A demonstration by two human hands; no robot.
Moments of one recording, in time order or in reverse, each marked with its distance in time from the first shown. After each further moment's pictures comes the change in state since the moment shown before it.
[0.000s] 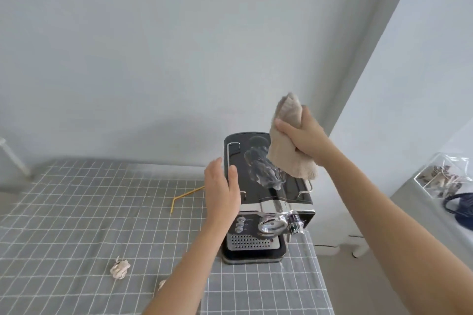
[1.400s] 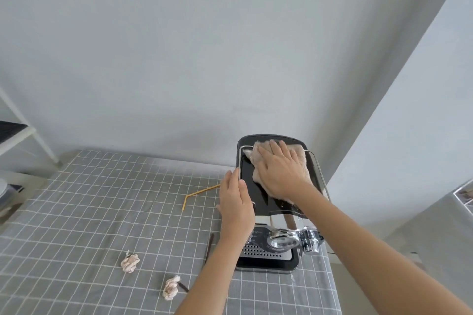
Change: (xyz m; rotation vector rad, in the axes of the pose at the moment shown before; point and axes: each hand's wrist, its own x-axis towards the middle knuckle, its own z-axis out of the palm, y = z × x) left_hand -0.003 -0.021 0.032 -0.100 0.032 -0.189; right_hand 0.005 0.049 0.095 -0.749 -0.227 -0.237
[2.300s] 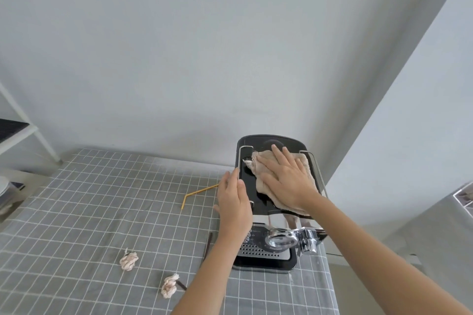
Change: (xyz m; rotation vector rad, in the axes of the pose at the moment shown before) left_hand 0.000 0.002 -0.001 -0.002 0.009 0.015; right_hand -0.019 0.023 -0.002 0.100 -0.067 -0.077
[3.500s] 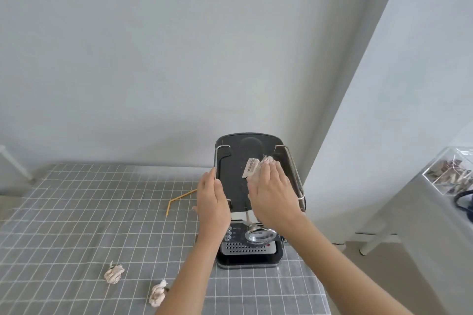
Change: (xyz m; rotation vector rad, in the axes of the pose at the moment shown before) left_hand -0.004 -0.001 -0.004 0.005 0.013 0.026; right_hand -0.028 0.005 0.049 -0.206 0.117 0.145
